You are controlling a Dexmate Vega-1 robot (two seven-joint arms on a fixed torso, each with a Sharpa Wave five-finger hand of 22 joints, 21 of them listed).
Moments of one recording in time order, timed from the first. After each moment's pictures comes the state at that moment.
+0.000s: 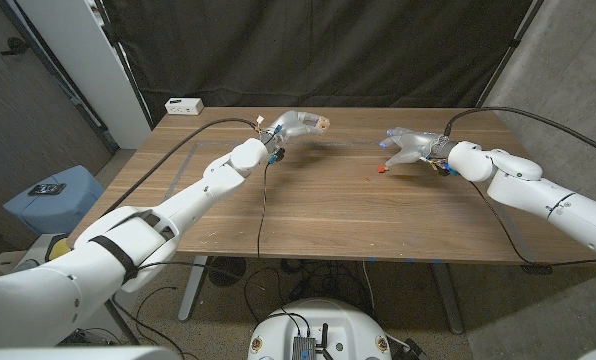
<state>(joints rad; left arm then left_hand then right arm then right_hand) 0.37 0.34 0.74 -0.93 -0.07 -0.33 0.01 0.98 0.00 0.36 -0.14 0.19 0.85 -0.21 0.22 0.19 0.81 -0.22 0.38 0.44 0.44 -0.05 0.24 0.22 0.08 0.13 0.20 0.17 -0.63 -0.96 -0.64 -1.57 -0.40 -0.01 0.18 0.73 -0.09 0.41 -0.18 0.18 0.26 -0.22 0.24 0.20 -0.08 -0.06 0.18 0.18 -0.15 0.02 0.19 0.18 0.09 0.01 0.18 0.17</state>
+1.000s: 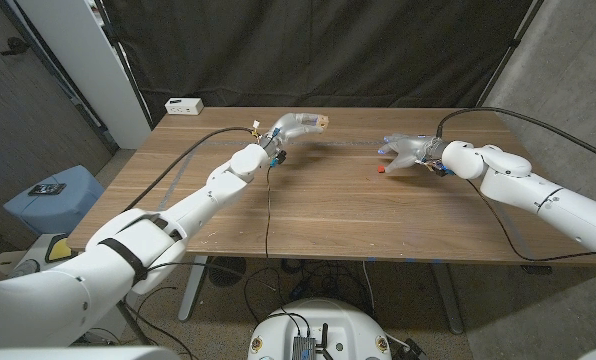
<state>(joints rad) 0.38 0.29 0.70 -0.84 -0.18 -0.41 -0.03 0.98 0.00 0.36 -0.14 0.18 0.85 -0.21 0.21 0.19 0.80 -0.22 0.37 0.46 0.44 -0.05 0.24 0.22 0.08 0.13 0.20 0.18 -0.56 -0.92 -0.70 -1.53 -0.48 -0.02 0.25 0.73 -0.09 0.41 -0.17 0.18 0.27 -0.22 0.24 0.21 -0.09 -0.05 0.18 0.19 -0.15 0.03 0.19 0.18 0.09 0.02 0.18 0.17</state>
